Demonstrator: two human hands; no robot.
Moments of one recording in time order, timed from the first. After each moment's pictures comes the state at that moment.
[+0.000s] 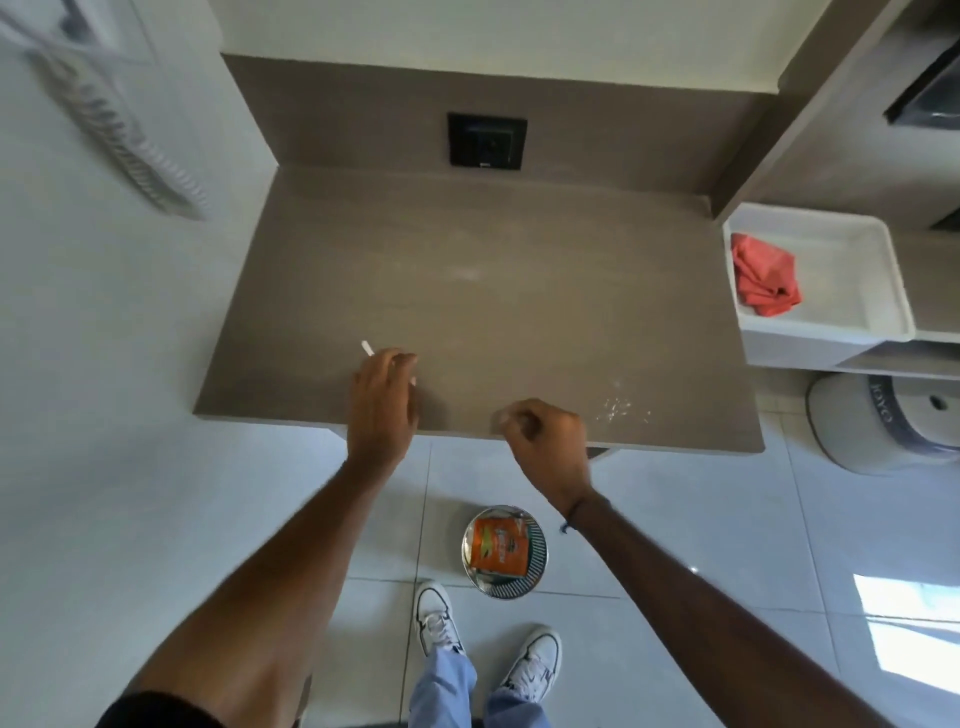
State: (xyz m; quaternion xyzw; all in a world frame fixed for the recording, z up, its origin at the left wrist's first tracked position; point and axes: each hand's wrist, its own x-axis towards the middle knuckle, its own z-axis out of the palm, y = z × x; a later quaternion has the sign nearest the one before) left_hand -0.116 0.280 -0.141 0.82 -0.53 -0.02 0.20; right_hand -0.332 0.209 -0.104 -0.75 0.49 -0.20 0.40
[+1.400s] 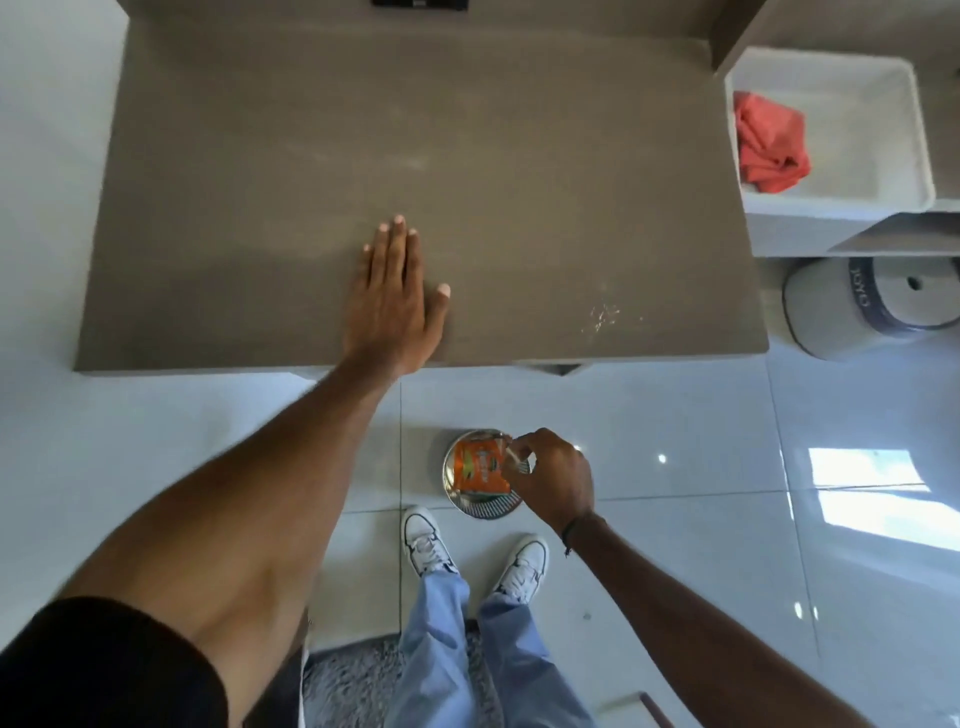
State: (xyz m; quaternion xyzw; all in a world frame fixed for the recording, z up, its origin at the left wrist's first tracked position) left_hand -0.141 0.208 -0.187 0.80 -0.60 -0.07 0.03; right_hand -0.410 0.281 -0.228 -0.76 0.57 -0.01 0.31
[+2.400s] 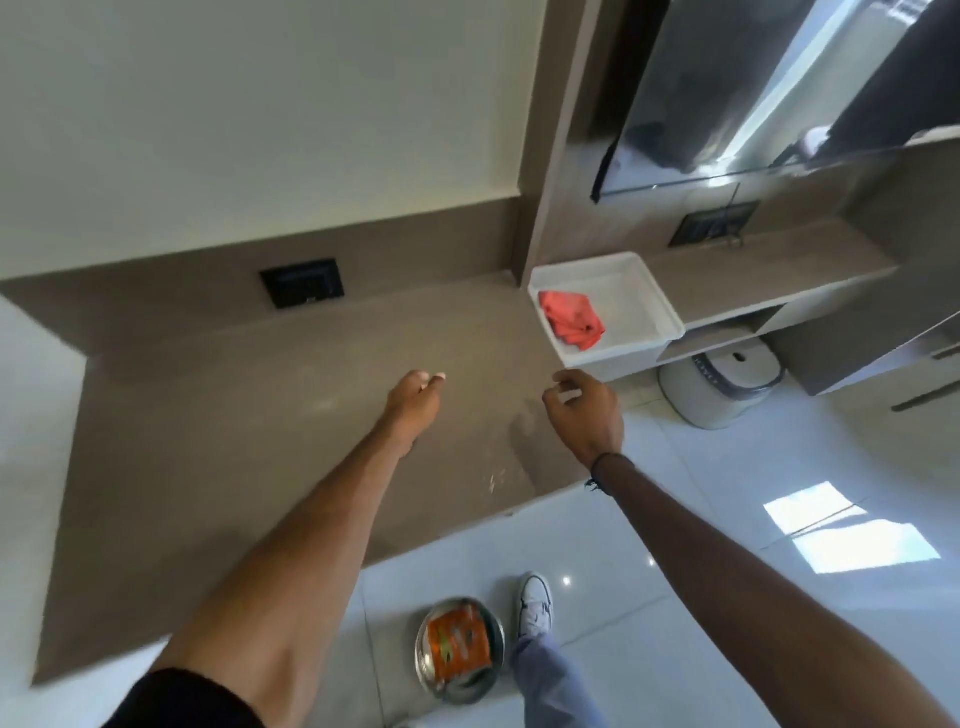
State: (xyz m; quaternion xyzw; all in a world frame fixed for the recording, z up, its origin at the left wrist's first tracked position) left_hand -0.226 0.057 -0.067 0.75 -0.43 -0.43 0.27; right_hand -0.460 0.076 -0.020 -0.57 0.72 -0.29 0.26
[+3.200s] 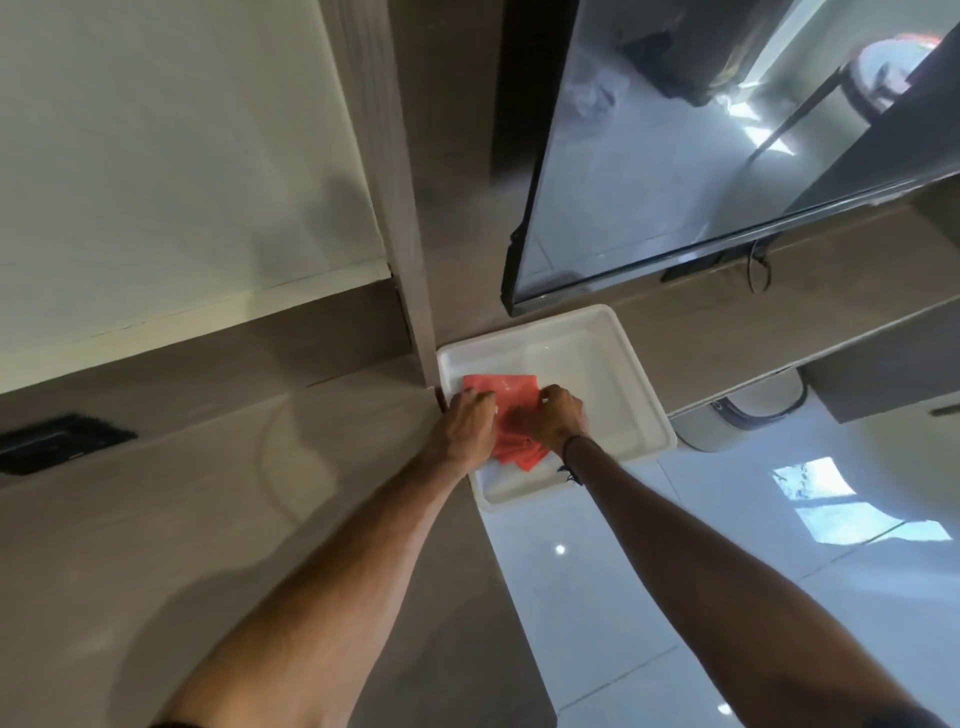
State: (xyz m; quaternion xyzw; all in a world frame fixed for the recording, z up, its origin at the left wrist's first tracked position) left_hand -0.430 -0.245 -0.156 0.64 -0.71 -0.30 0.07; right_hand -0.577 -0.268 -0.150 -0.51 0.76 -0.07 0.40
